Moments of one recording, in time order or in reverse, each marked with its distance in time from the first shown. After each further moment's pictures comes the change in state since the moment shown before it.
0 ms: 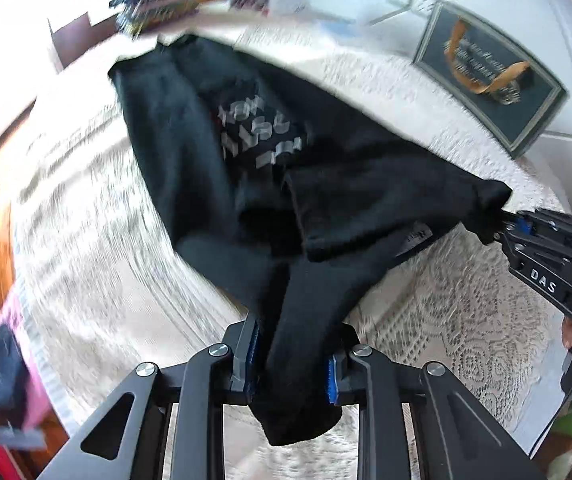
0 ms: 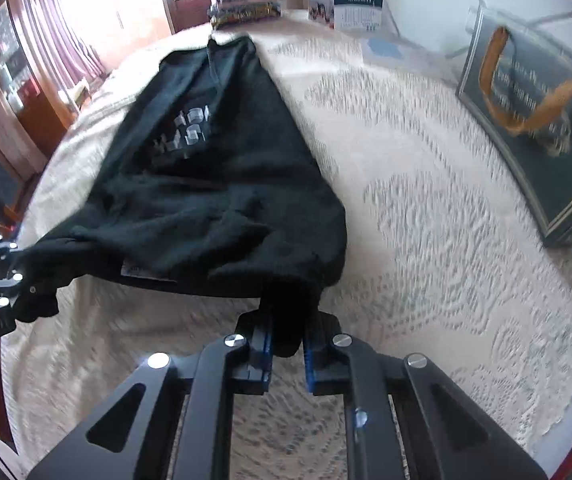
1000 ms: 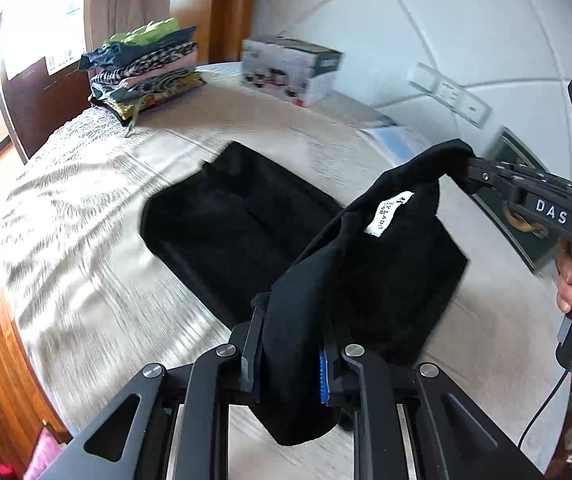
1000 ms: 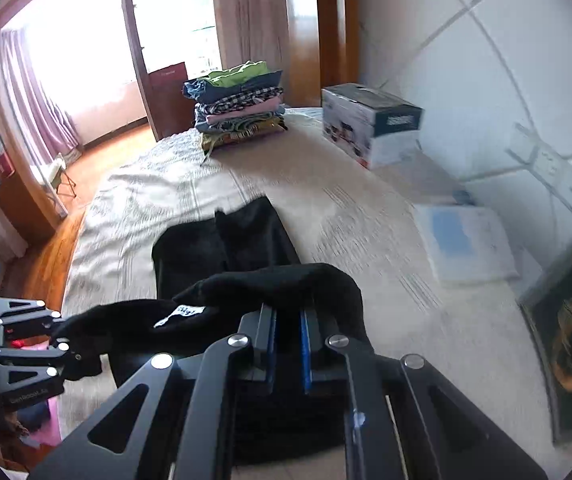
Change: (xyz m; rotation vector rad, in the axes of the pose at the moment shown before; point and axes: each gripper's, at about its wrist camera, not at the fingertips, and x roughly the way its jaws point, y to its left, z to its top) left arm 0.042 0.290 0.283 0.095 -0.105 -0.159; right arm 0.083 0.104 0.332 0.110 -0.191 -0.040
